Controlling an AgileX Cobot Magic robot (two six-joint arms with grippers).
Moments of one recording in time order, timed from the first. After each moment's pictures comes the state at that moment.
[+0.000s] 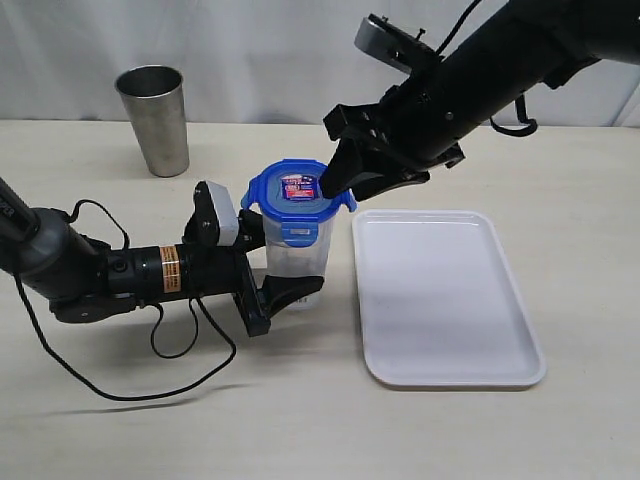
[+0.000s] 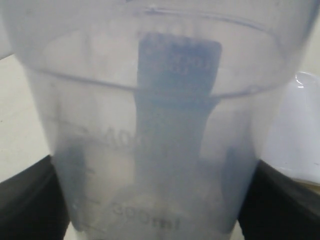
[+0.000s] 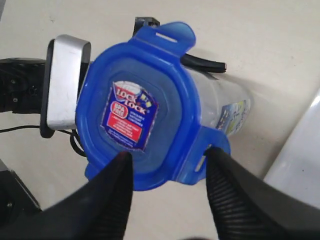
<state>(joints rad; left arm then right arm) -0.32 2.30 -0.94 0.98 -1.18 -0.18 0.32 1.84 -1.47 0.67 1.04 -0.35</state>
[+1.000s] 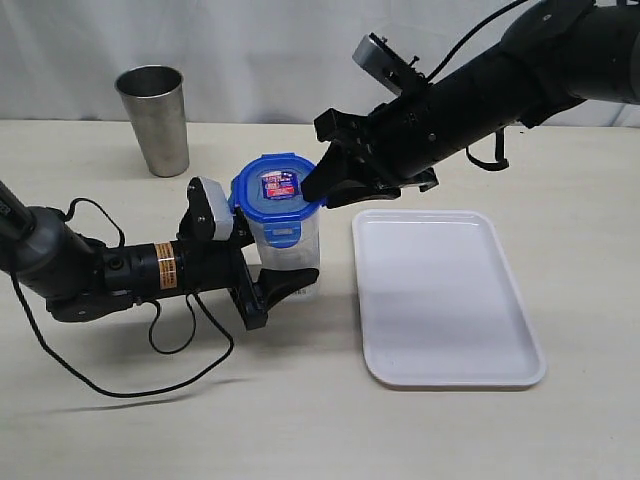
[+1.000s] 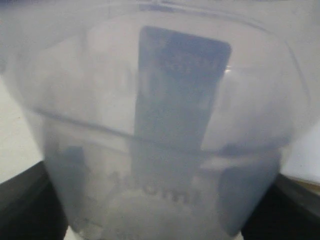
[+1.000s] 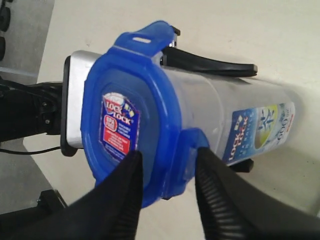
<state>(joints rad) -0.32 2.30 -0.94 0.96 -1.18 -0.18 0.31 1.90 -1.40 0.90 0.98 -0.48</state>
